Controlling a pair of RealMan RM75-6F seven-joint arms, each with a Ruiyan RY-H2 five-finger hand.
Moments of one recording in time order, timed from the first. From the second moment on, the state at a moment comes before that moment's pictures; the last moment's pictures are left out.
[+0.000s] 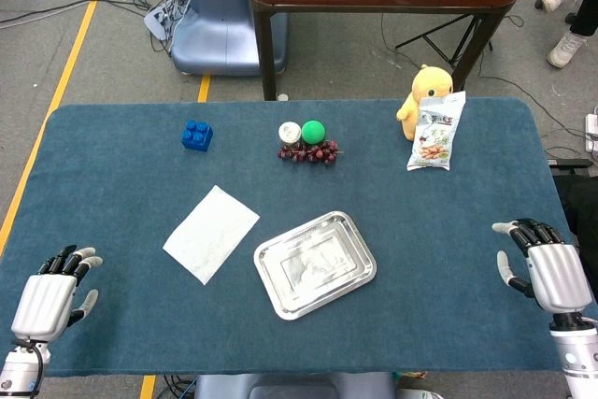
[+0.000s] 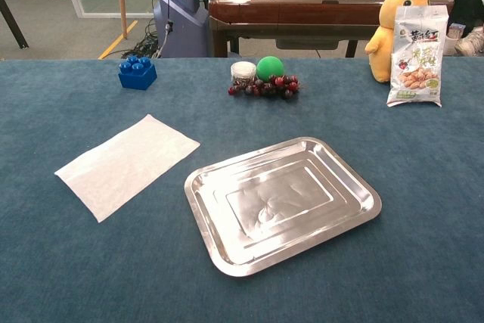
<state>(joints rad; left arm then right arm) -0.12 -1.19 0.02 -1.66 1.53 1.52 0.29 0.10 -1.15 0.07 -1.55 -1.57 1.51 0.04</state>
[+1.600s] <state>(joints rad) -0.29 -1.29 0.01 -1.45 1.63 1.29 0.13 0.09 -1.14 0.07 -1.56 -1.58 1.54 0.06</state>
